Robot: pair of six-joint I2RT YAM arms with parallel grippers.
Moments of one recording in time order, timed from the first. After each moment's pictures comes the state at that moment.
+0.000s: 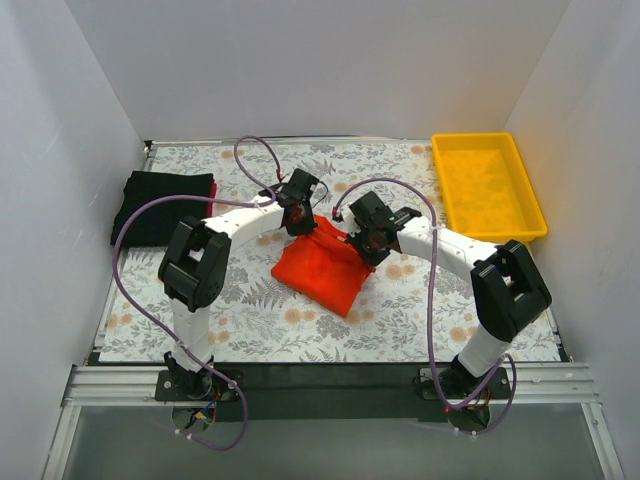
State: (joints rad) left arm -0.57 1.97 1.45 -0.50 -0.16 -0.71; right arm 0.68 1.66 1.16 -0.64 -0.02 -0.12
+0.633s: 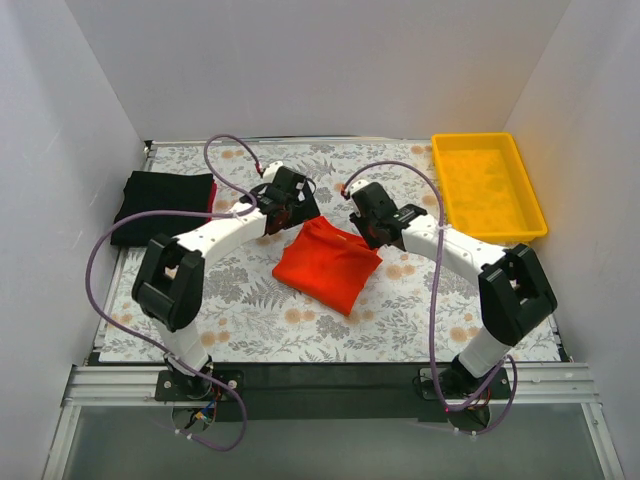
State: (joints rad) left arm -0.57 1.81 1.32 -0.40 -0.29 -0.80; right arm 0.68 1.65 1.18 -0.50 0.30 -0.04
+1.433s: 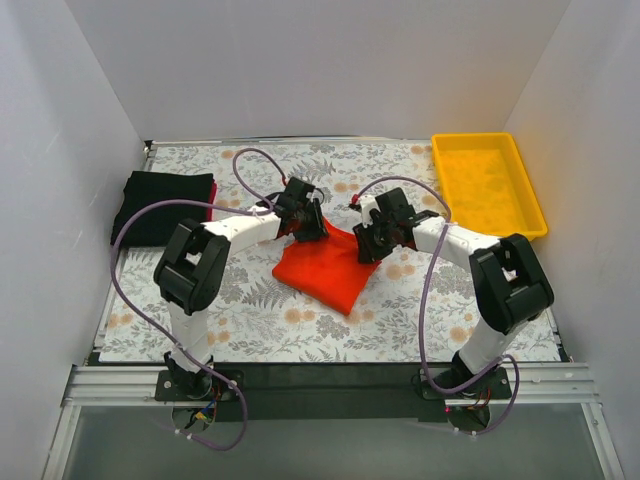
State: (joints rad) left arm -0.58 1.92 1.28 -0.25 0.06 -0.72; right arm 0.52 1.67 1.02 -0.34 -0.33 -0.06
